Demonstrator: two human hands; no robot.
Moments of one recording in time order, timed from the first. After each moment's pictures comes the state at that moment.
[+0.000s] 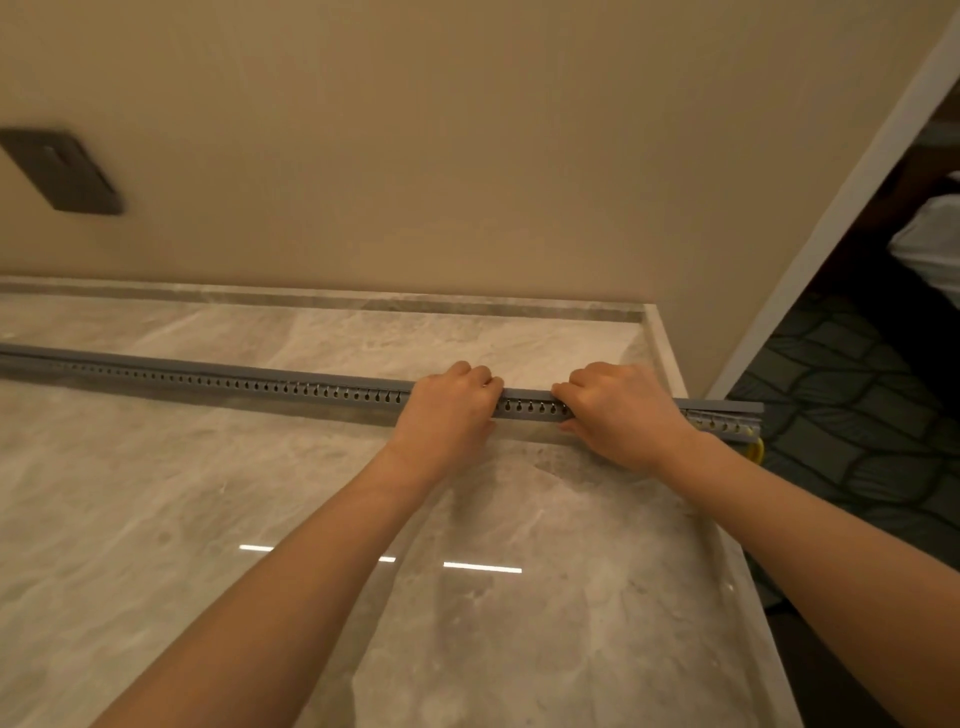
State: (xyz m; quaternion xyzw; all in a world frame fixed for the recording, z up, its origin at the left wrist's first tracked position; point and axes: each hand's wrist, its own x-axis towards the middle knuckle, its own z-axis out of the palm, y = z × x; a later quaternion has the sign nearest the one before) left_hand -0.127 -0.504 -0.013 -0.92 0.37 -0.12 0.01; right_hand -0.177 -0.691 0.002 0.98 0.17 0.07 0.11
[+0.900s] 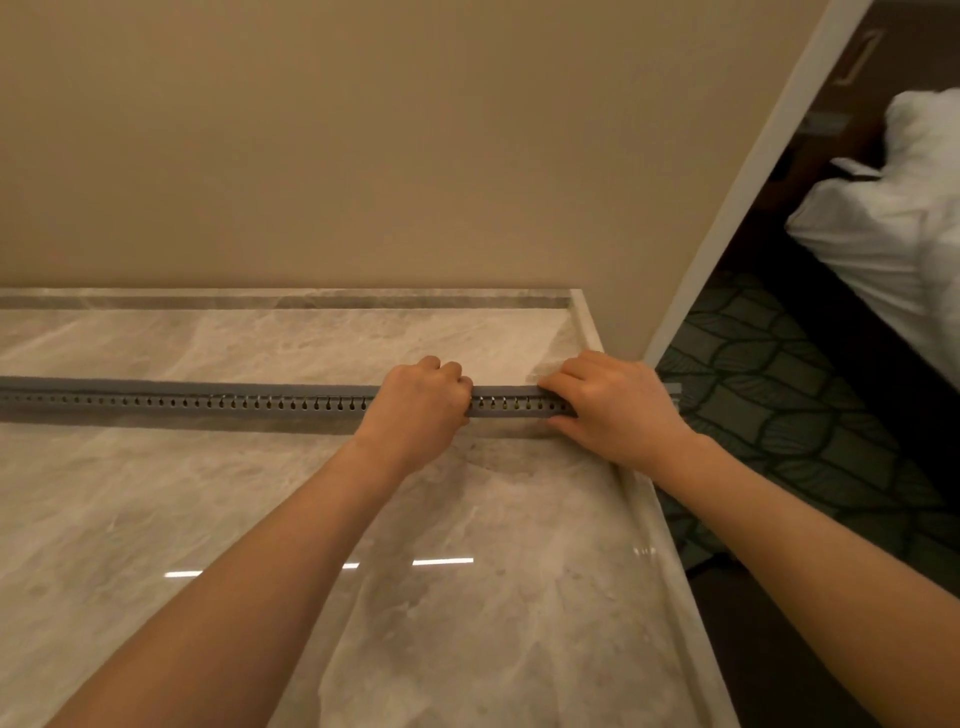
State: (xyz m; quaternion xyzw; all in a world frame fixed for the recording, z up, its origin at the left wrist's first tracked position) left_hand -0.126 -0.540 -0.009 -0.89 0.43 -0.12 0.09; right_hand -0.208 -0.735 0.002 0.98 0.12 0.12 0.03
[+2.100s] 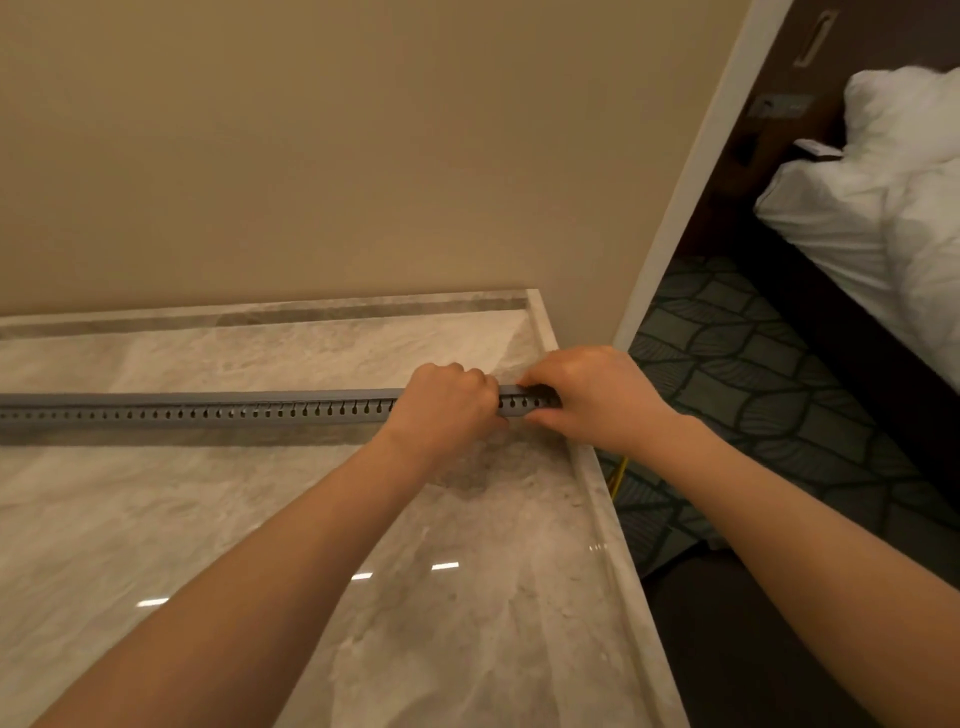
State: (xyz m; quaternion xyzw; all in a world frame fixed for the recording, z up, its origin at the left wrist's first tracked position) left_hand -0.135 -0.610 -0.005 -0.86 0.48 -0.11 0.12; right_hand -0.202 -0.768 0.012 0.99 0.10 0.07 -0.02
